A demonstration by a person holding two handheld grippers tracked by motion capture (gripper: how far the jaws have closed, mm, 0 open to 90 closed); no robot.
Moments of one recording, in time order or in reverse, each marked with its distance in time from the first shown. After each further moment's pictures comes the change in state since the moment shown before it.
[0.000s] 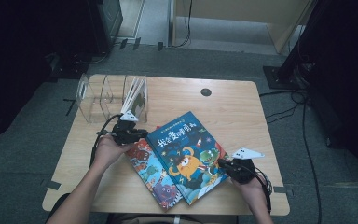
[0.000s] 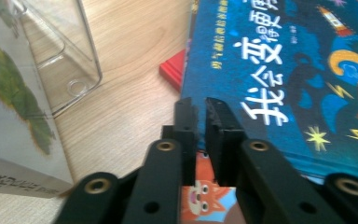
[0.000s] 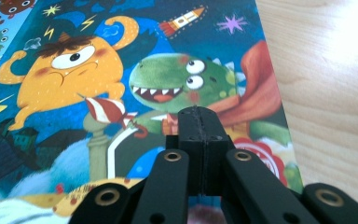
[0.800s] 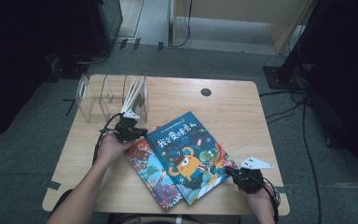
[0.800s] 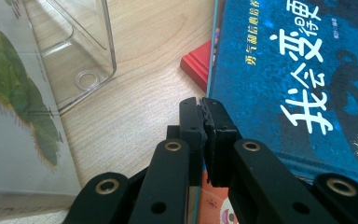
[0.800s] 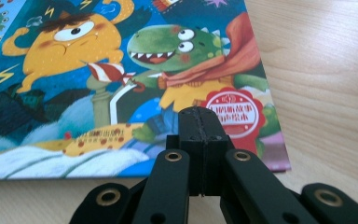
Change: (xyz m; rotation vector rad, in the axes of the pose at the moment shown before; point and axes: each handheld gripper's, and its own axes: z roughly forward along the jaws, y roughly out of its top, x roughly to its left) left arm 0.012 0.000 0.018 0.031 0.025 -0.026; right arm 0.002 -0.024 -0.025 -0.012 -0.039 0.010
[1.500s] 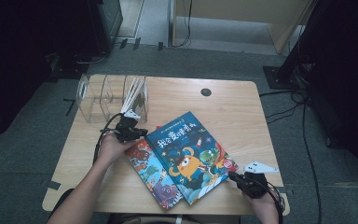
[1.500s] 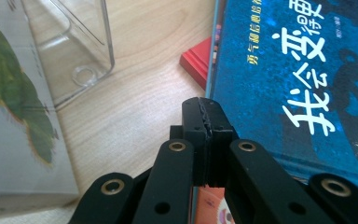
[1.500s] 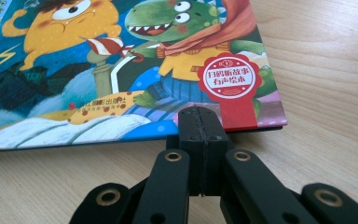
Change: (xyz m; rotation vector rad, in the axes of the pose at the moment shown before) left arm 0.000 0.000 0.001 0.019 -0.011 -0.019; right arm -0.003 -0.012 -0.011 0.042 0.002 0.032
